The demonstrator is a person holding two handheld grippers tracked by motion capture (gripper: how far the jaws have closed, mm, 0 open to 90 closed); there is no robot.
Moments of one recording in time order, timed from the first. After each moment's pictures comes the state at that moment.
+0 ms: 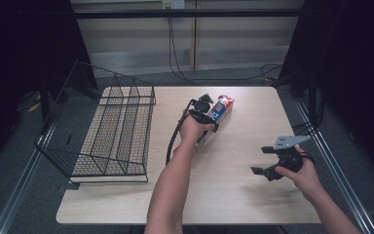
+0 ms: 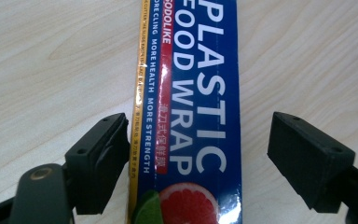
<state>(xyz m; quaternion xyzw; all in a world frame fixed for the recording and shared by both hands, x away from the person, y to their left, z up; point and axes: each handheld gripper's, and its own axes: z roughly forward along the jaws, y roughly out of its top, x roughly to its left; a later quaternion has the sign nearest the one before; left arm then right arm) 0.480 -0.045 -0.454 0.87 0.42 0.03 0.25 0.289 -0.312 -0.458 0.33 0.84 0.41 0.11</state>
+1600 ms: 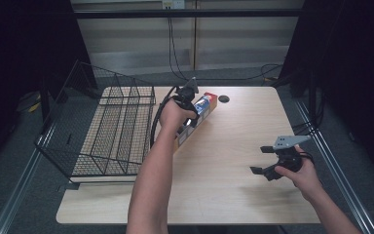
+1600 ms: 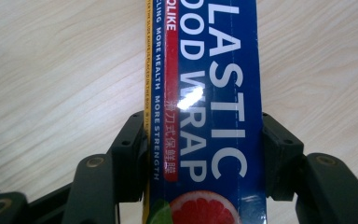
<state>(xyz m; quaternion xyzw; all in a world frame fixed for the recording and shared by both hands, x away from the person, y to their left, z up) 0.477 0.007 -0.376 0.88 0.45 0.00 0.14 0.289 -0.310 -0.457 0.33 0.84 0.42 0.12</state>
